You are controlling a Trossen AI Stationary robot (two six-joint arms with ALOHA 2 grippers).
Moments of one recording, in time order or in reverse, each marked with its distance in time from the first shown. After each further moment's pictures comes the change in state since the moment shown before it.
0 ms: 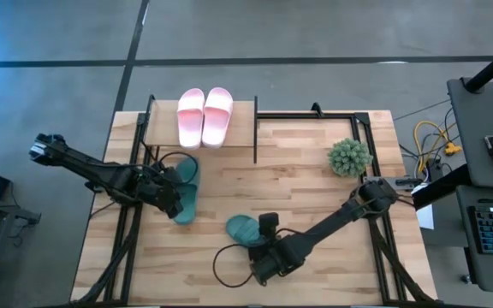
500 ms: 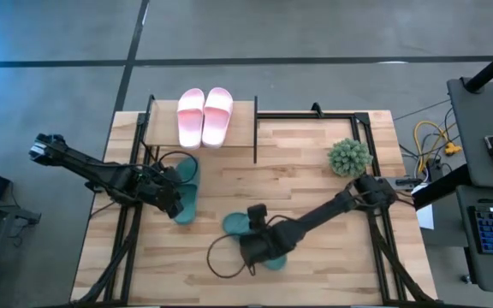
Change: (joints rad) left arm 0.000 -0.003 0.000 0.001 0.001 -0.028; right arm -0.109 -0.003 -0.067 0.210 -0.053 -0.235
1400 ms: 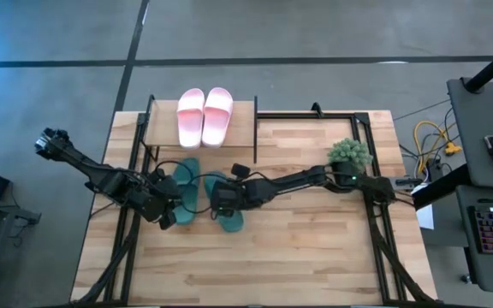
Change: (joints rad) left arm -0.159 0.002 0.082 -0.004 0.010 -0.003; right arm -0.323 0.192 0.280 0.096 0.084 0.131
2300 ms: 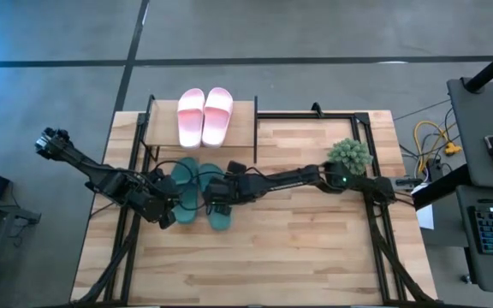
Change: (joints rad) left arm -0.005 0.000 -0.004 -0.035 -0.004 -0.021; right arm -0.011 0.079 0.211 -0.197 -0.114 0.020
